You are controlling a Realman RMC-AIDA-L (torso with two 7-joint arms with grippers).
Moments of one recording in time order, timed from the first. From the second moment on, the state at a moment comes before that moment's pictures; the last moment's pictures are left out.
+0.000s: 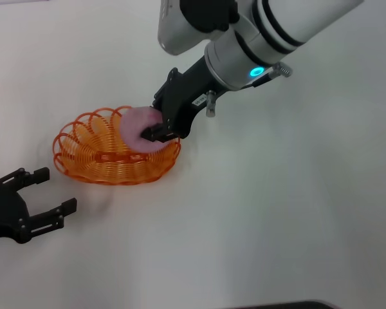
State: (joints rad) left arm -0.20 -2.16 0.51 0.76 2.12 1.61 -1.10; right arm 0.87 2.11 -1.53 -0.91 -2.18 -1.25 2.01
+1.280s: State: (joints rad) left arm -0.21 -2.16 0.51 0.76 2.12 1.61 -1.10; right arm 0.87 2.11 -1.58 -0.84 -2.11 -1.18 1.98
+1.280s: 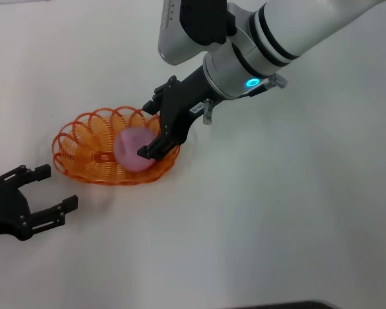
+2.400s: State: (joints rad) left arm -0.21 -2.15 0.48 0.76 2.10 1.62 -1.12; right arm 0.36 2.09 -1.12 -0.84 -1.73 -1.43 1.38
